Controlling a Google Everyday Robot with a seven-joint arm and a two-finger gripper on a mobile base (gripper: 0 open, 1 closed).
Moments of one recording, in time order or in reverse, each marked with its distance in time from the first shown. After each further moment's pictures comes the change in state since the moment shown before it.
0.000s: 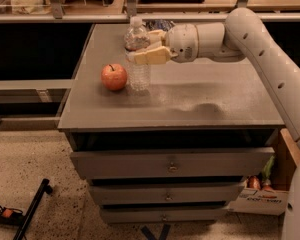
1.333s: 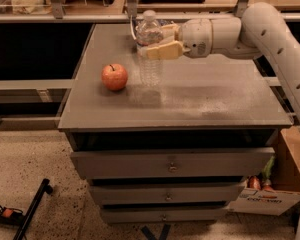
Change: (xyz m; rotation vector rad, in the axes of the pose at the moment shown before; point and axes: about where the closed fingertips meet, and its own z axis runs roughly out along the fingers) arm -0.010 -0.007 -0.034 0.088 0.023 -0.017
